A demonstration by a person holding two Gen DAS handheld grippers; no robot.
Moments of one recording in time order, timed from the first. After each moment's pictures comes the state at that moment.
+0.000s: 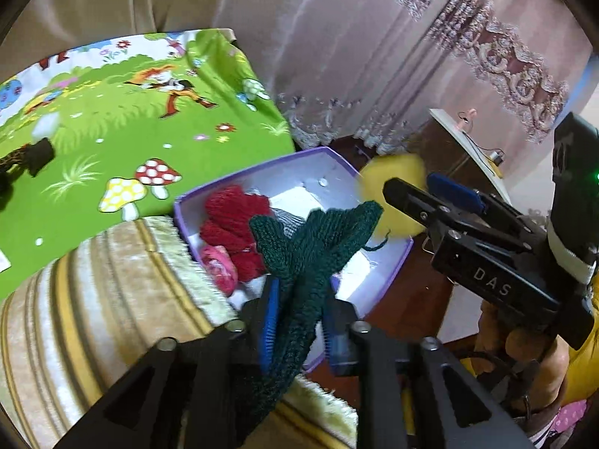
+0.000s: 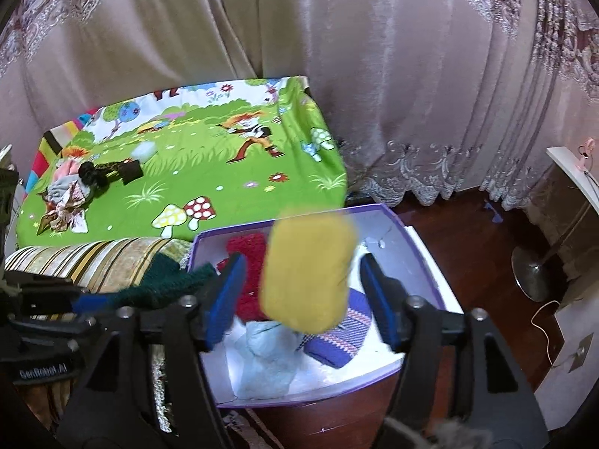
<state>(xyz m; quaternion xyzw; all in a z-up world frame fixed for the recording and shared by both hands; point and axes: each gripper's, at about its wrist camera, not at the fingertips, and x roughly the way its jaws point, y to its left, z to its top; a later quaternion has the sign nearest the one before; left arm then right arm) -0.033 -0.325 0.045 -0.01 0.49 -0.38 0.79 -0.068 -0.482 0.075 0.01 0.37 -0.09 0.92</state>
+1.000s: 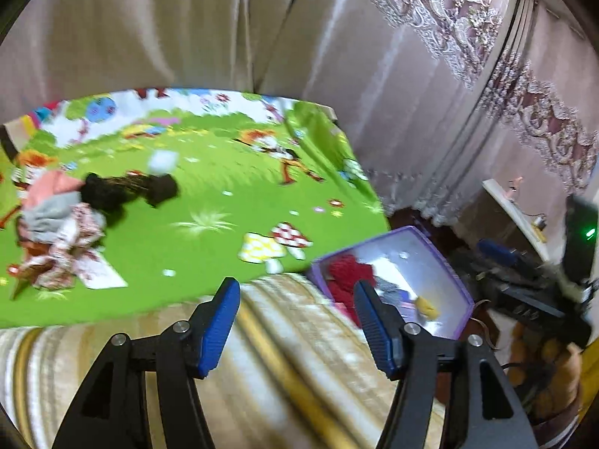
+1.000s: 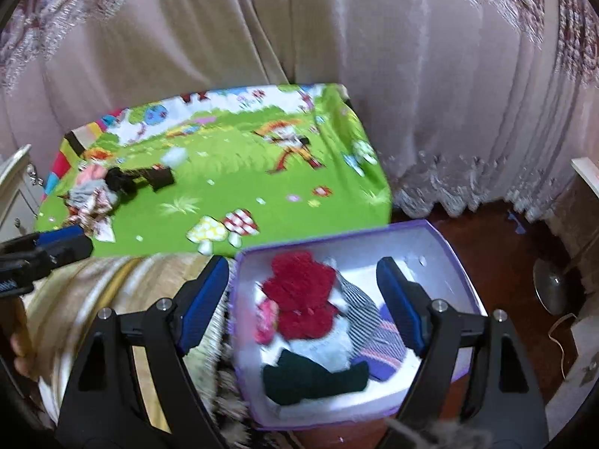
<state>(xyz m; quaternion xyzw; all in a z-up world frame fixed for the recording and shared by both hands) -0.003 -0.194 0.074 -0.05 0.39 -0.25 0.88 -0.042 -0.438 0.079 0.02 0.35 -0.04 0.93</state>
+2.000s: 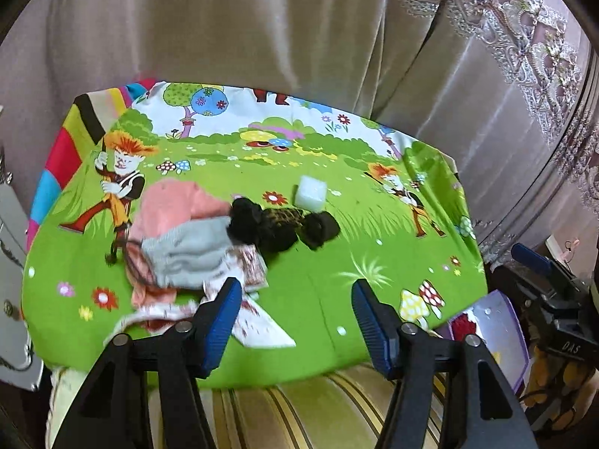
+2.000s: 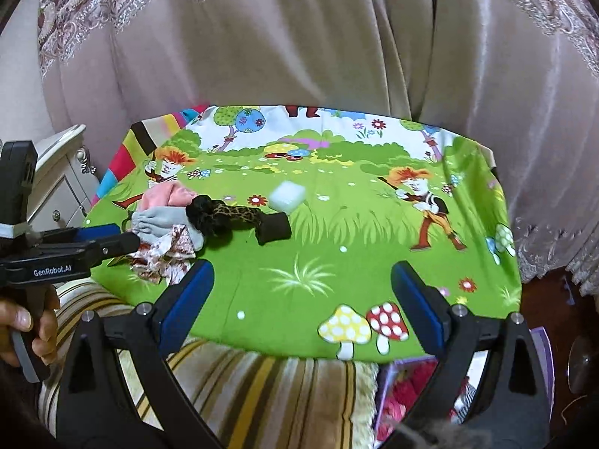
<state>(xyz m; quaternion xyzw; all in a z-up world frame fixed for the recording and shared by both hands) 0.108 -0.042 0.062 -0.10 0.41 -0.12 0.90 0.090 -0.281 0.087 -0.03 0.34 0.11 0.93</state>
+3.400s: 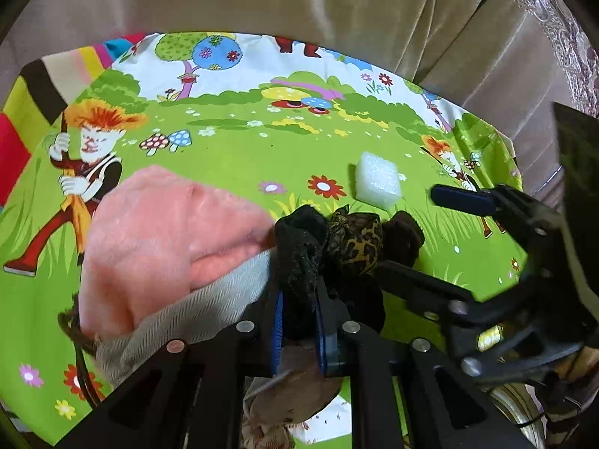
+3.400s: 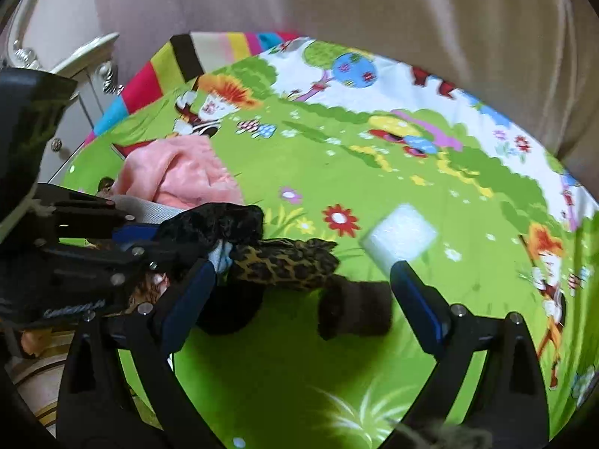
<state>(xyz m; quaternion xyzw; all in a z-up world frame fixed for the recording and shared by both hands) 0.222 -0.023 -0.018 -0.08 0.48 -0.11 0.87 0.260 -0.156 -0.010 -0.14 0.40 0.29 0.86</state>
